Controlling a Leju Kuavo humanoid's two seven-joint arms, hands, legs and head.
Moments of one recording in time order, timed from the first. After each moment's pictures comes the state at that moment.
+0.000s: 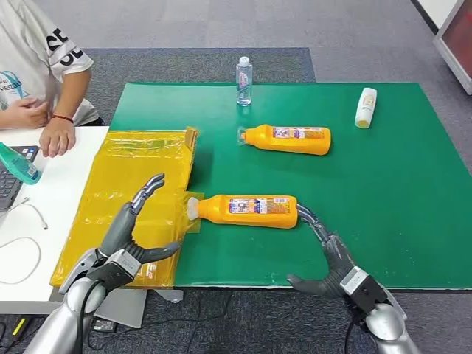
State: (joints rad) left arm -0.09 0.11 -0.23 -1.54 -0.46 -0.12 -0.62; right arm -0.02 -0.12 0.24 -1.52 0.31 0.30 -0.63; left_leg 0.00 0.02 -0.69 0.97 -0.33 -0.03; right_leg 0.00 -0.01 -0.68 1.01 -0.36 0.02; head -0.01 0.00
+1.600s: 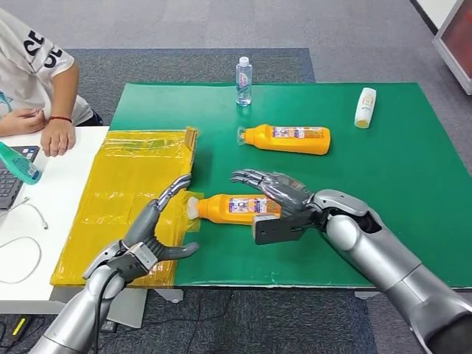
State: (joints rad) left arm -0.20 0.09 -0.32 -1.38 -0.39 -0.17 -0.69; right arm -0.74 -0.21 0.87 -1.20 0.55 0.30 -0.38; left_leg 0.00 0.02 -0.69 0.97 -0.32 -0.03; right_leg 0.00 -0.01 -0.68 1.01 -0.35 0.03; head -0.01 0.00
